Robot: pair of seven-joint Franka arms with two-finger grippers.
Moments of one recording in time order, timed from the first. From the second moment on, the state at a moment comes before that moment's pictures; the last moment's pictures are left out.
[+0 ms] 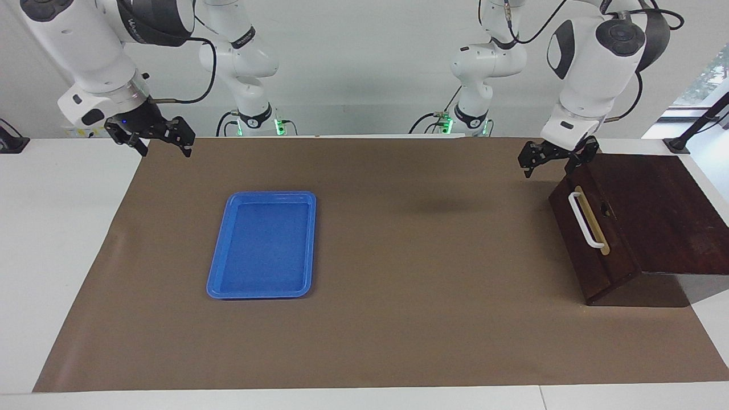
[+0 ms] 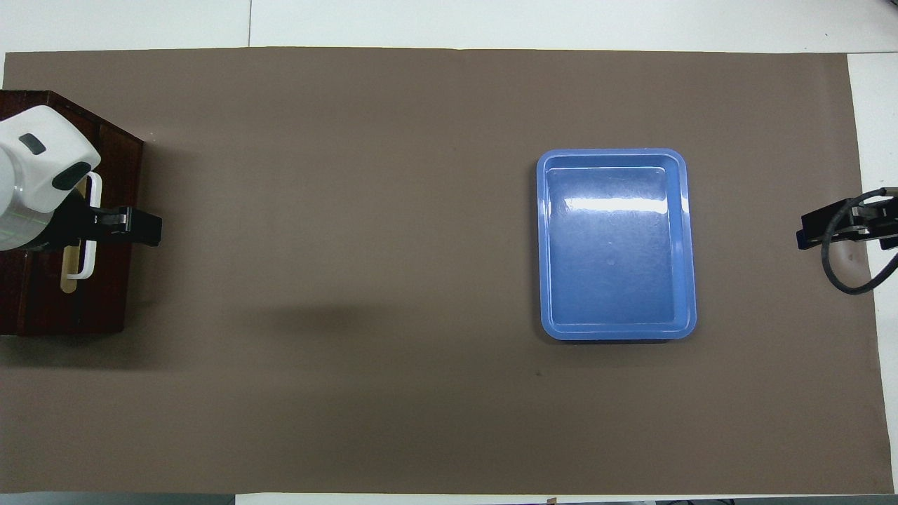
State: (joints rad) left arm 0.02 -0.06 -0.17 -1.85 0.14 1.77 -0.08; right arm -0.13 -0.02 0.06 -1.63 -0.02 1.49 -0.03
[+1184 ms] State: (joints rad) left arm 0.11 0.10 -0.15 -2.00 0.41 2.15 -0.08; right arm -0.13 -0.02 0.06 -1.63 -0.02 1.49 -0.03
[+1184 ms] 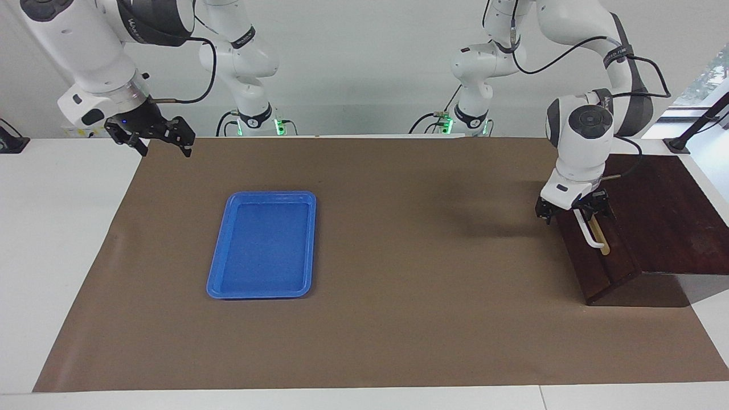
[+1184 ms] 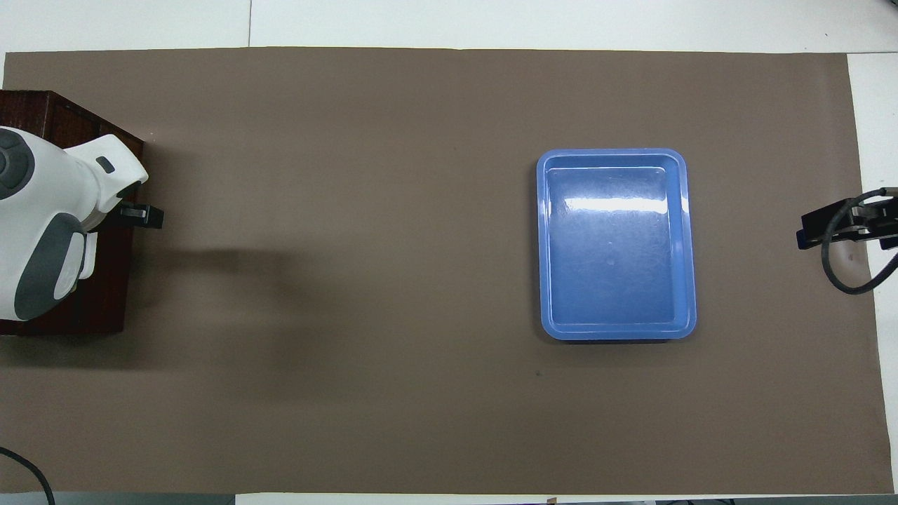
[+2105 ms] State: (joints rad) left arm 0.12 0.12 -0.16 -2.03 0.41 2.22 -0.08; right arm -0.13 -0.02 0.06 -1.63 -0.02 1.49 -0.03
